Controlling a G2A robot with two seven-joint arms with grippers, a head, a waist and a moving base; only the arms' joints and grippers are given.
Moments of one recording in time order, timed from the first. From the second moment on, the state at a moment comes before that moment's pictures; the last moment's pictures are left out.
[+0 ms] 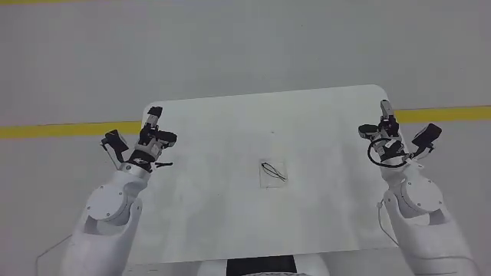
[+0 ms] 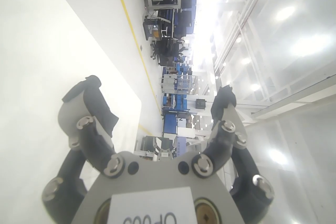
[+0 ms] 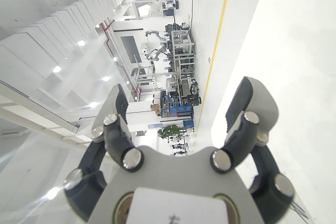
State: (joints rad) left arm 1.73 -1.14 -1.58 -1.87 -0.37 0.06 -0.19; right arm -1.73 -1.15 1.60 -1.80 0.42 0.00 0.00
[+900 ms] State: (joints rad) left arm 1.54 -1.13 -1.40 -1.96 -0.16 0.18 -0.52; right arm -1.73 -1.15 1.60 -1.80 0.42 0.00 0.00
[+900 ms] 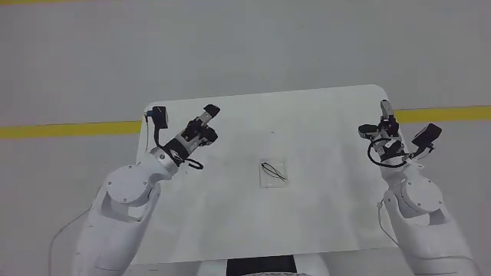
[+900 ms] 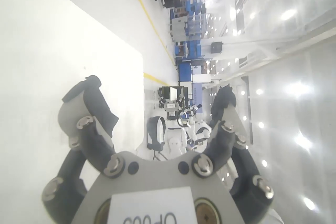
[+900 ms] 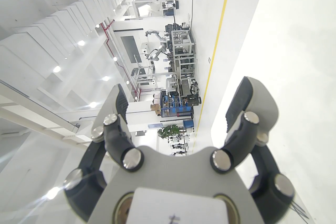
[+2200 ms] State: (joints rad) left arm 1.19 -1.12 -1.08 -1.77 0.09 0.34 -1.07; right arm -1.73 -1.15 1.60 -1.80 0.42 0.00 0.00
